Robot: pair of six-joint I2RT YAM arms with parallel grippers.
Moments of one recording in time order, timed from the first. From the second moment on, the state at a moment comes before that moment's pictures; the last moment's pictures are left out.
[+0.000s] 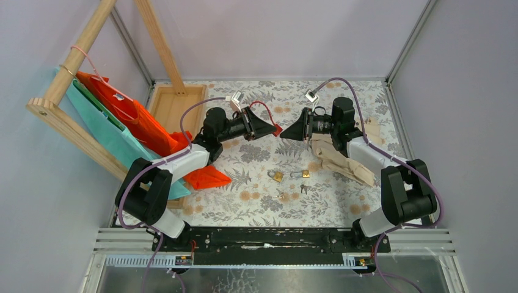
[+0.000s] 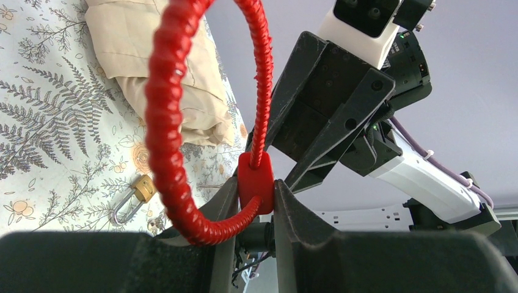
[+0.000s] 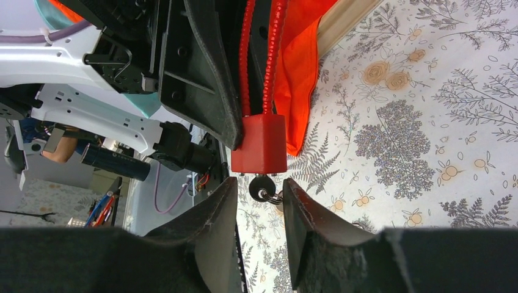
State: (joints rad) left arm -0.45 1.55 0.85 0.64 0.67 -1.14; right arm 0.29 1.52 0.90 0.40 -1.09 0.58
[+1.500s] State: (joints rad) left arm -0.46 1.55 0.85 0.59 0.66 -1.14; right arm 0.30 1.52 0.92 0.28 -1.06 0.42
